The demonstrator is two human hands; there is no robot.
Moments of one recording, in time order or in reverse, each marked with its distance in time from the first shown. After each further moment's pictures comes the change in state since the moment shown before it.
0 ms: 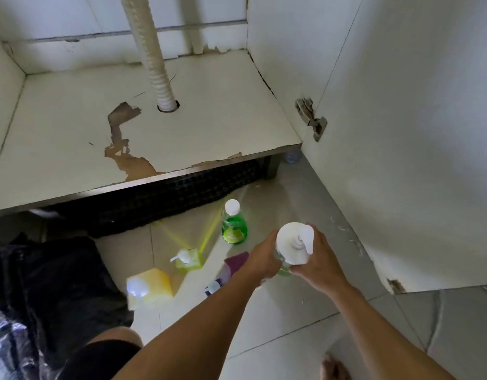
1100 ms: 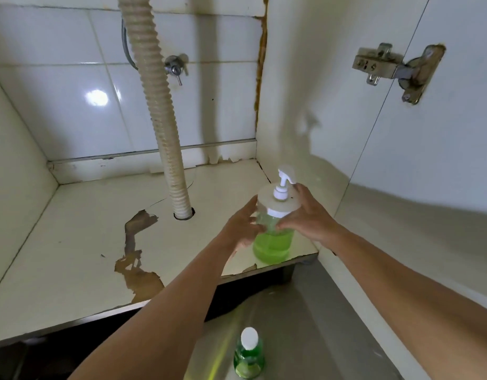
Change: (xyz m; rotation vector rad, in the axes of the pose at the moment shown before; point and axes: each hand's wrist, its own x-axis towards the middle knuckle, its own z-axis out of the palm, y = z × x) left_hand 0.105 0.138 -0.227 -0.166 0.202 0.347; right_hand 0.193 -0.217 -0.129 0.212 0.028 -0.198
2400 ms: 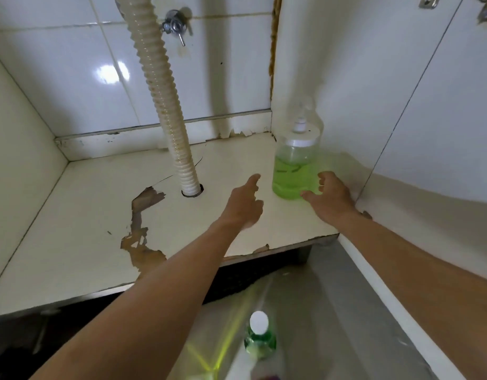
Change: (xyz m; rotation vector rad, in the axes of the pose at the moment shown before) left_hand 0.020 -0.027 -0.006 0.528 0.209 -0.034; right_hand 0.035 0.047 0.021 -0.167 0.238 0.083
